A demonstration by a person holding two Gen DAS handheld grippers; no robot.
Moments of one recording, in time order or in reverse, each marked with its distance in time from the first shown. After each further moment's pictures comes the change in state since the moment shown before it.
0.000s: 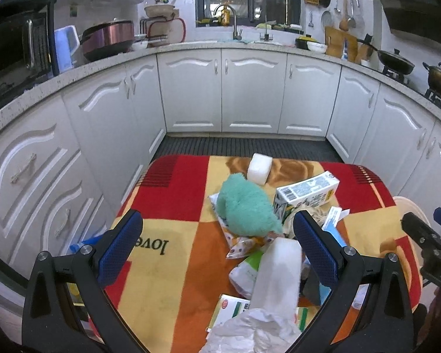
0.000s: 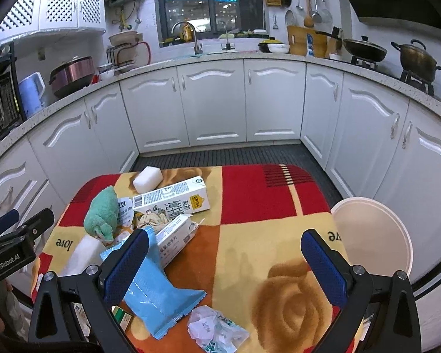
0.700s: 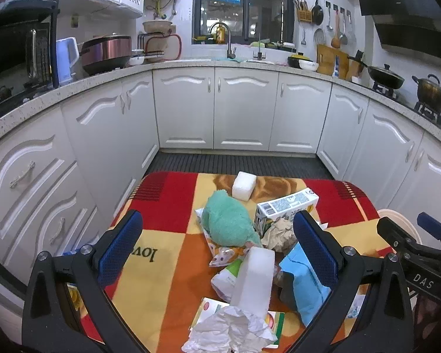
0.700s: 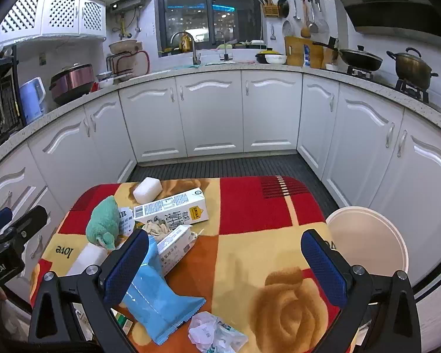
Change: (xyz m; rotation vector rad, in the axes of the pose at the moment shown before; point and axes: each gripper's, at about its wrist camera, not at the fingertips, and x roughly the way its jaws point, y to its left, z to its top) left arm -0.027 -0.013 0.000 -0.019 -0.088 -0.036; right arm -0.022 0.001 0.008 -0.003 -0.041 -0.022
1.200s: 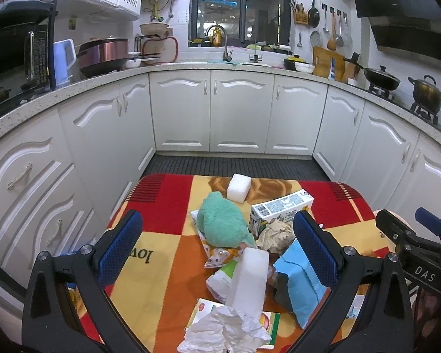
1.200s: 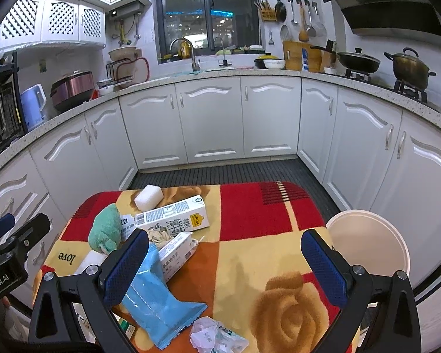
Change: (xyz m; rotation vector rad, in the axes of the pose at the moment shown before) left arm -0.002 -0.005 -0.001 -0.001 -0.012 -0.015; right arm -0.005 0.000 0.000 0.014 -0.035 0.005
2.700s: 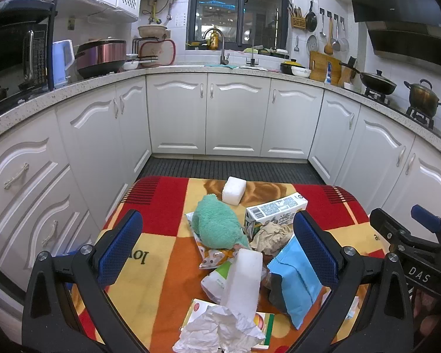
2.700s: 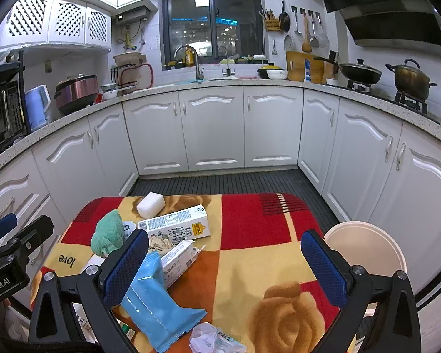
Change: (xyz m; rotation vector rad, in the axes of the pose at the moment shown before) left arm -0.004 0.003 0.003 -0.011 -0.004 -0.031; right arm -0.008 0.004 0.001 -0.029 -0.035 -0.002
